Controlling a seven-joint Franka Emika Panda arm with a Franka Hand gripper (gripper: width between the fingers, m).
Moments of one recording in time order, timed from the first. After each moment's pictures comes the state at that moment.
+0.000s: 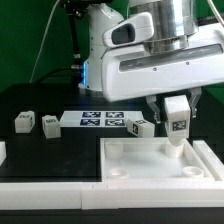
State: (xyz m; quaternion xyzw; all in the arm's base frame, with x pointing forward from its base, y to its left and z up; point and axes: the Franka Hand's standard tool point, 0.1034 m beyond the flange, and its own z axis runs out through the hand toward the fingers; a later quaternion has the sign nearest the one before) arm 0.606 0.082 0.103 -1.00 0.02 -0.03 0.09
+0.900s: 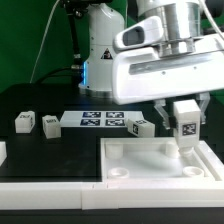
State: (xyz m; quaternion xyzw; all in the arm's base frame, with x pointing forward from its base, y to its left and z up) arm 0.607 0.109 0.098 -0.99 -0.01 -0.14 0.07
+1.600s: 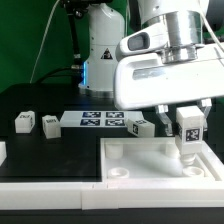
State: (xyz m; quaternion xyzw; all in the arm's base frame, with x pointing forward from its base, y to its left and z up) arm 0.609 0.099 0.086 -0.97 -0.04 -0.22 0.05
